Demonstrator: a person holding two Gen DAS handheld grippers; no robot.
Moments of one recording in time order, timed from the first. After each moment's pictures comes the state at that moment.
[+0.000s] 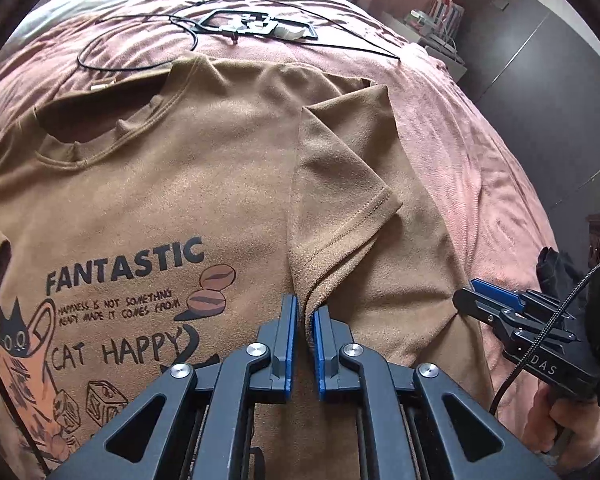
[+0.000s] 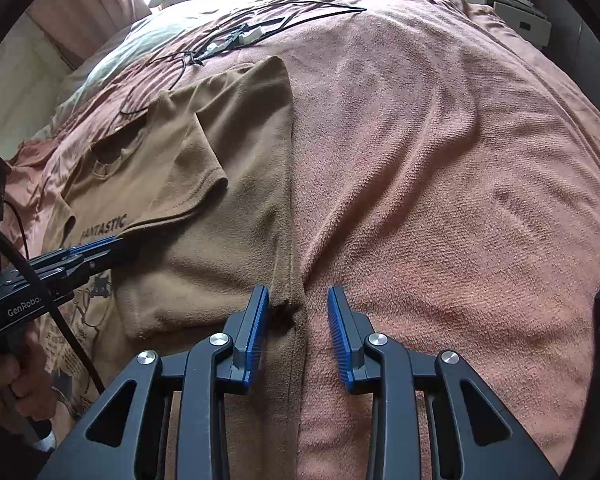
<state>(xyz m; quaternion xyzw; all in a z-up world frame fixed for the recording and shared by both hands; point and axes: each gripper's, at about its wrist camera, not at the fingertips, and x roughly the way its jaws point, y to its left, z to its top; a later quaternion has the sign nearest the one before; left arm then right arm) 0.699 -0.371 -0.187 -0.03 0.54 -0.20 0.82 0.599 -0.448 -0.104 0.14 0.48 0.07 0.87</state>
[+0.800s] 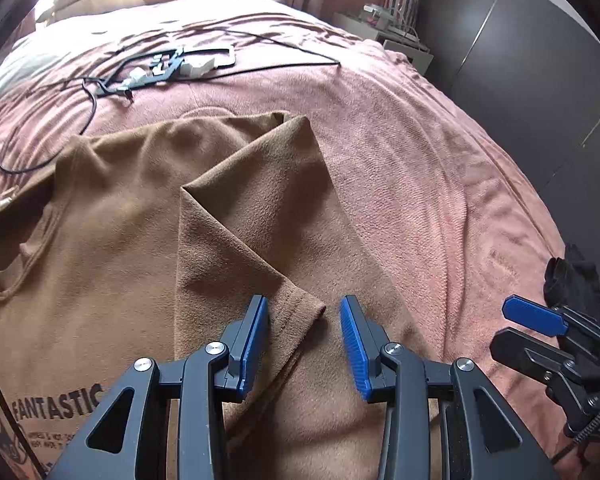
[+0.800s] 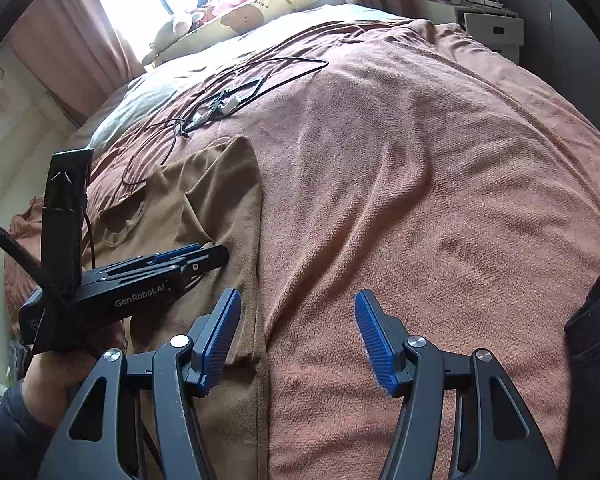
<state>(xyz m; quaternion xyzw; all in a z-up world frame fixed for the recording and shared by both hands) 0.754 -0.453 -0.198 0.02 0.51 -0.25 0.82 0.587 -0.492 -0.091 0.19 0.41 0.06 0.89</state>
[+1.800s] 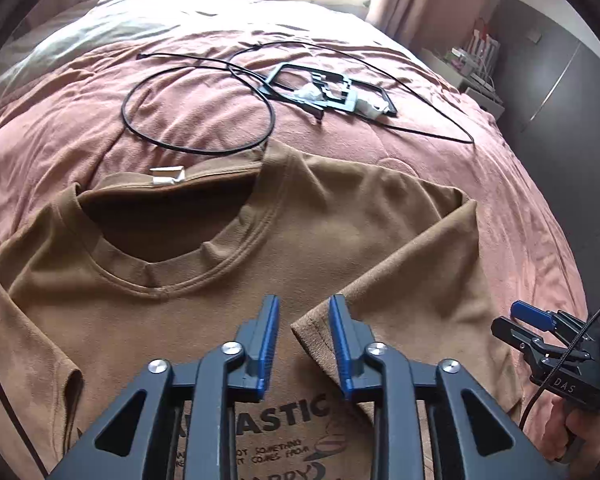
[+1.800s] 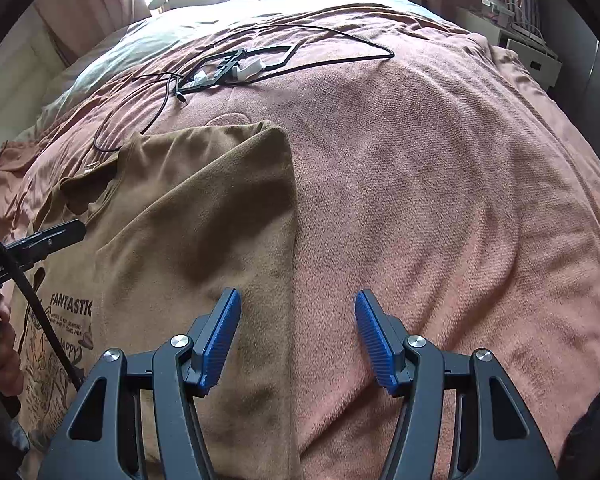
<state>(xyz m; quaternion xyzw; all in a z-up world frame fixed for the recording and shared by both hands) 0.791 -0.318 -0.168 -0.04 0.50 -0.14 0.86 0.704 -0.427 -0.102 0.08 0.46 0.04 0.88</state>
